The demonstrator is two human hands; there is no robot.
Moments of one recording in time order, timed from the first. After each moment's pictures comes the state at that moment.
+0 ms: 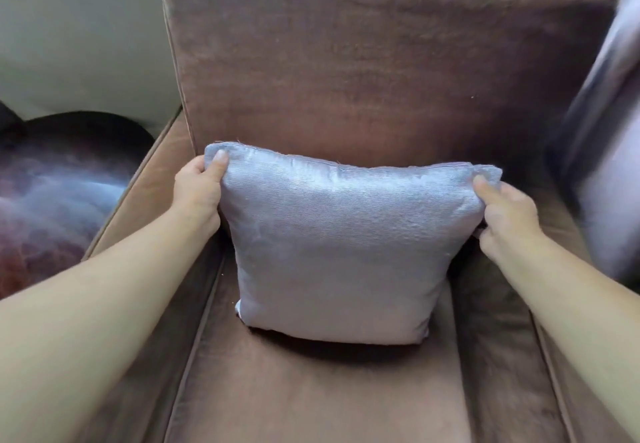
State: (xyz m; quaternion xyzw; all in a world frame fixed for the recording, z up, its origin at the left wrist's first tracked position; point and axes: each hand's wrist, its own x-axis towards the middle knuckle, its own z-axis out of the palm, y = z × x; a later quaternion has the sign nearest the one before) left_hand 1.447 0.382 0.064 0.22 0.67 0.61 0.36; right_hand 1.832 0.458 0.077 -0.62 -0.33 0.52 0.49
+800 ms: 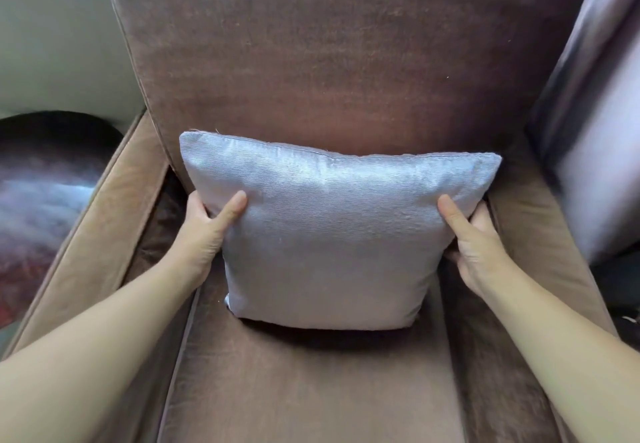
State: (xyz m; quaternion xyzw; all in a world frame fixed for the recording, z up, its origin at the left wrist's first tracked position) left_hand 1.482 0.340 0.033 0.31 0.66 0.53 0.43; right_hand 1.844 0.411 0.048 -0.55 -0.38 0.59 0.45
